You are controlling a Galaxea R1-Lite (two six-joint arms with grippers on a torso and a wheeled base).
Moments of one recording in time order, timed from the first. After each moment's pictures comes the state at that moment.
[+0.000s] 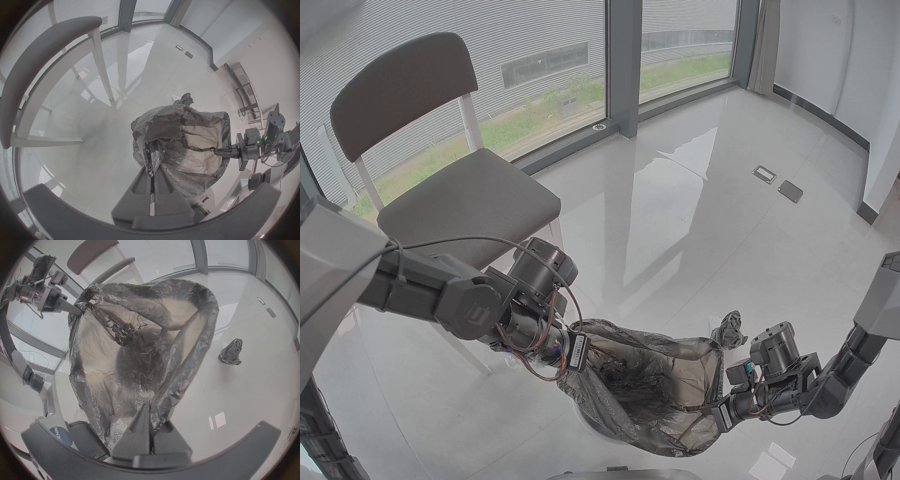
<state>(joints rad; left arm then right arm) -0.61 2.00 -1.22 0.24 -0.06 -0.29 0.49 2.04 -0.43 -0.67 0.21 0.08</state>
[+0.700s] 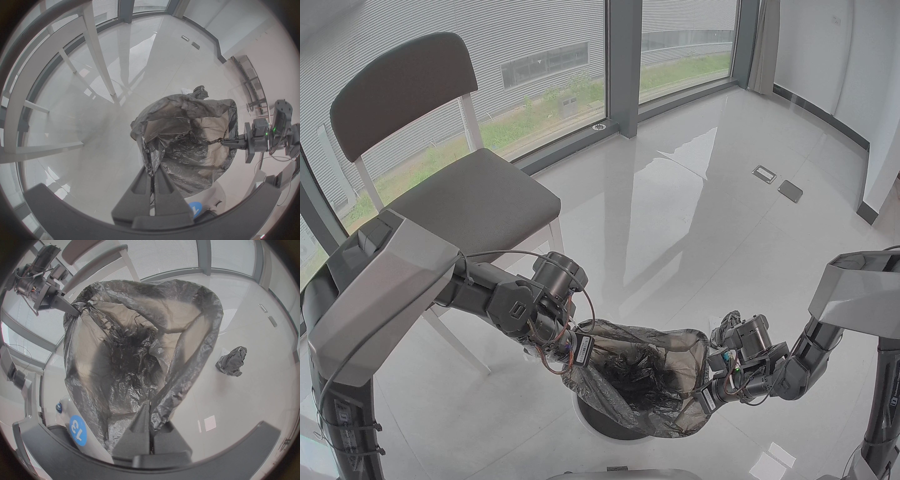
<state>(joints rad) -0.55 2.21 -1.37 0.26 -0.05 -0.19 0.41 2.26 -0.65 -0.62 0.18 -0.06</state>
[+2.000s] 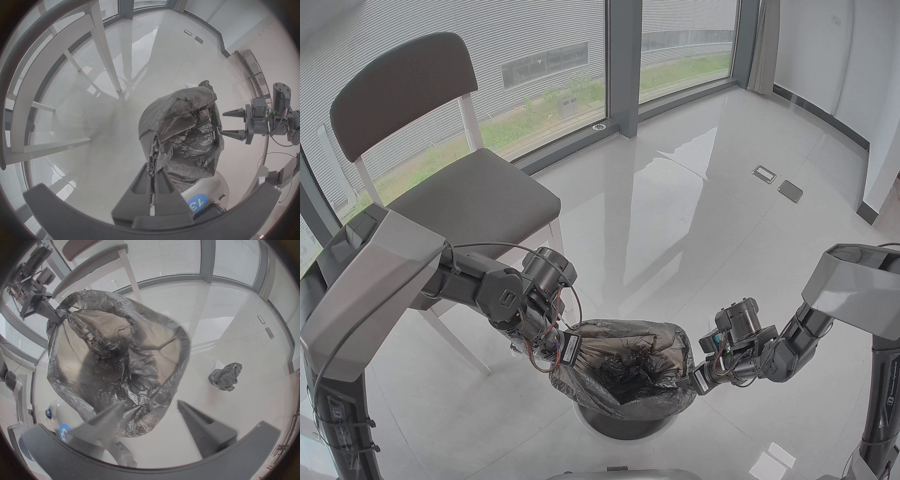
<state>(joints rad) -0.53 2.18 -1.39 0.36 -0.03 -0.17 0.41 2.28 -0.81 -0.54 0.11 -0.10</state>
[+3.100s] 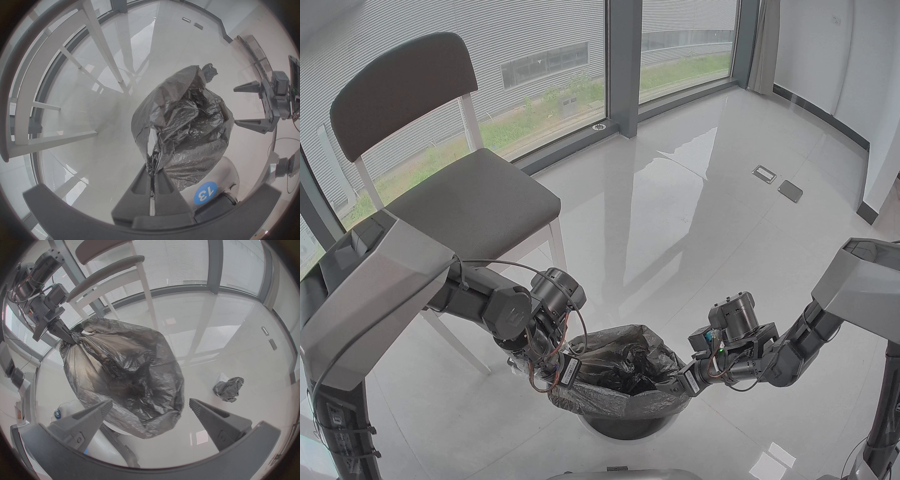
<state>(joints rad) -0.60 2.16 -1.29 0.39 0.06 -0.15 0.51 2.19 -0.79 -0.54 0.12 -0.09</state>
